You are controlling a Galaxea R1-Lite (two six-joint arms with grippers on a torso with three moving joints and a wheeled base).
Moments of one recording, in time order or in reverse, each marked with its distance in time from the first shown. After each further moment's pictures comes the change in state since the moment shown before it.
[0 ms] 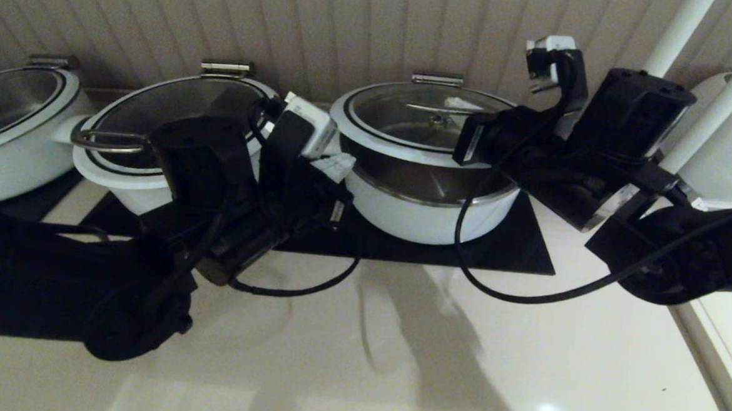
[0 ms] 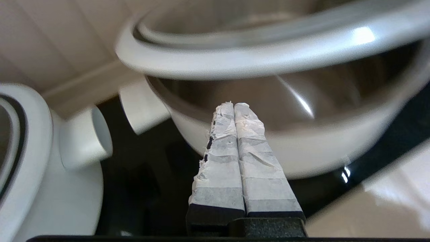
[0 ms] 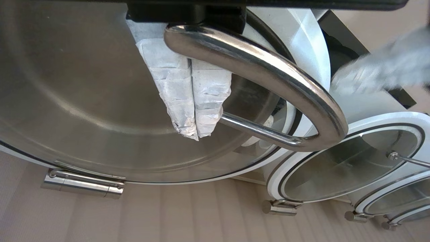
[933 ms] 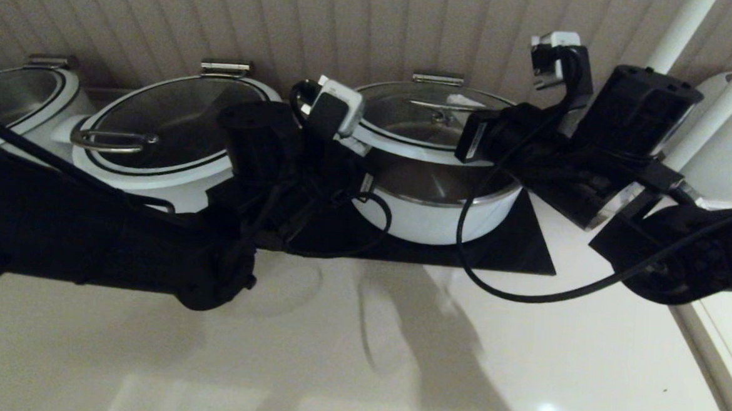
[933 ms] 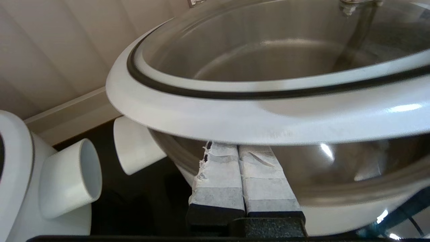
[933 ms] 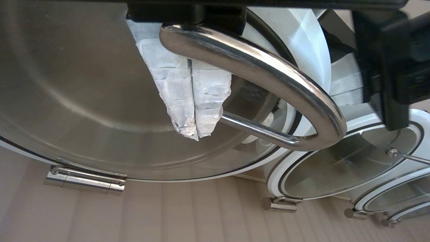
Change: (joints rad) left arm 0.000 0.153 -0.218 -0.004 0.028 0.001; right arm 0.000 -0.010 0.003 -0.002 0.000 0.000
